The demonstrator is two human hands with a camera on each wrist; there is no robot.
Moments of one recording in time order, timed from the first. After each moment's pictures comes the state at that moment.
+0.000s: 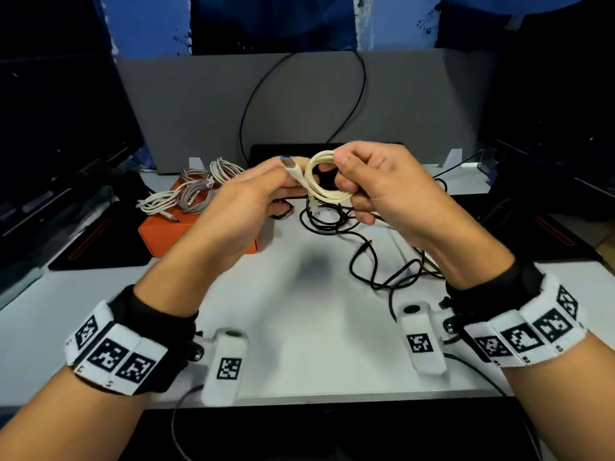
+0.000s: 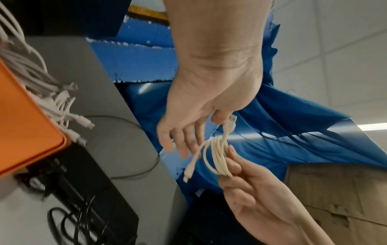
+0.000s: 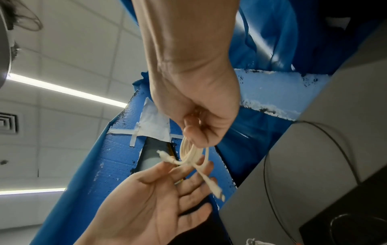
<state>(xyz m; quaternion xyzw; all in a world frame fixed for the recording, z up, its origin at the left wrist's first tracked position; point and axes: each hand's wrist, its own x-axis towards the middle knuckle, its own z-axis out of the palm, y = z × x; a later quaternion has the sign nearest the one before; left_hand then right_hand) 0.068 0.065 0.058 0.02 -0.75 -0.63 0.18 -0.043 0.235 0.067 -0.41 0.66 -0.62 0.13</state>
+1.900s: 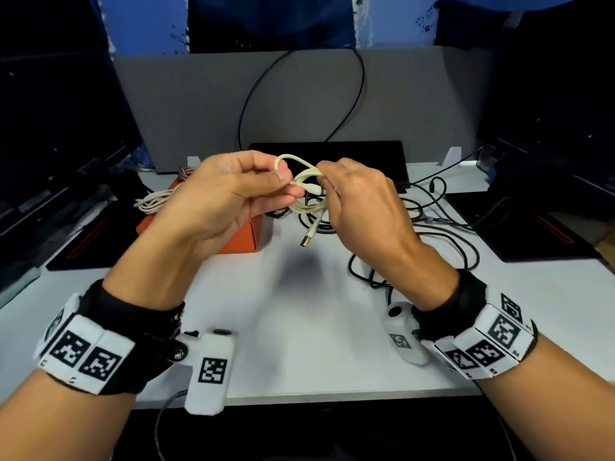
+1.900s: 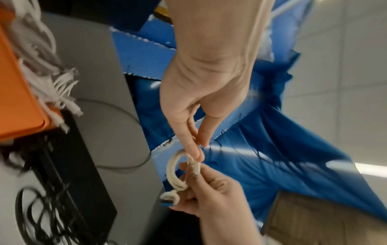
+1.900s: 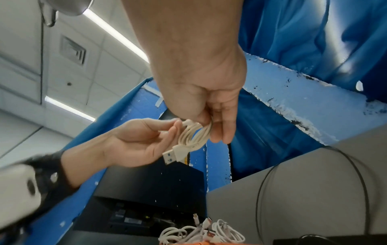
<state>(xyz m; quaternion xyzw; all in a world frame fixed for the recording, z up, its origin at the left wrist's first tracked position) 0.077 0.060 0.079 0.06 -0.68 -0.71 0.18 -0.028 0.211 0.041 -0.45 0.80 -0.29 -0.27</state>
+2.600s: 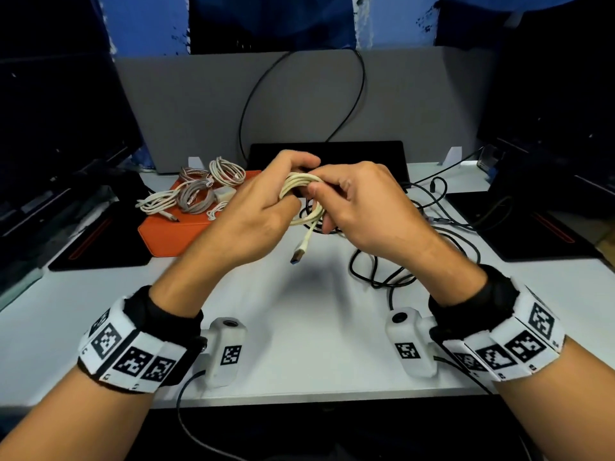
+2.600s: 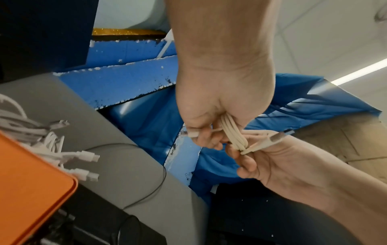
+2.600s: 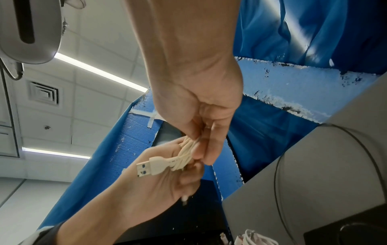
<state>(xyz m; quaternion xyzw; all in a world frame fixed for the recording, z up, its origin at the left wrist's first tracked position) 0.070 0.068 0.055 -0.05 -0.90 -0.37 0.24 -0.019 0.224 0.060 -0.48 0.78 -0.40 -0.10</state>
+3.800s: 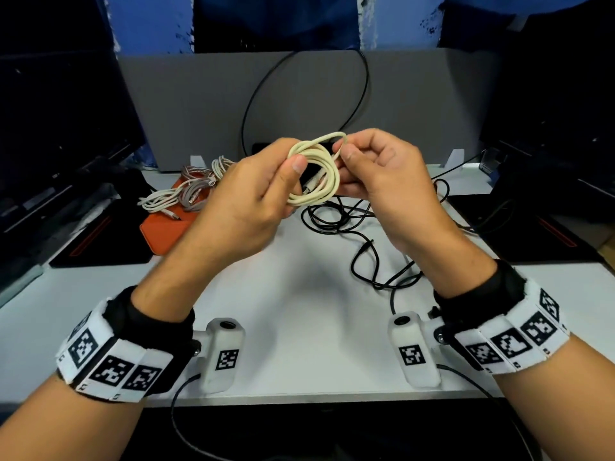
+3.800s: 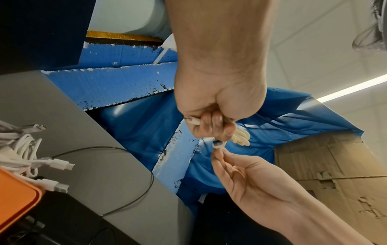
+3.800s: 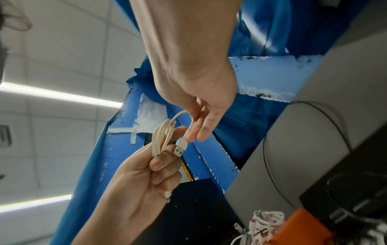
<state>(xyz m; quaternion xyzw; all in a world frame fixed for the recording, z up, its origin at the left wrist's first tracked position) 0.079 0.070 0.069 -0.06 -0.89 -0.31 0.33 -0.034 0.224 0.062 -0.35 0.59 -0.72 0.06</state>
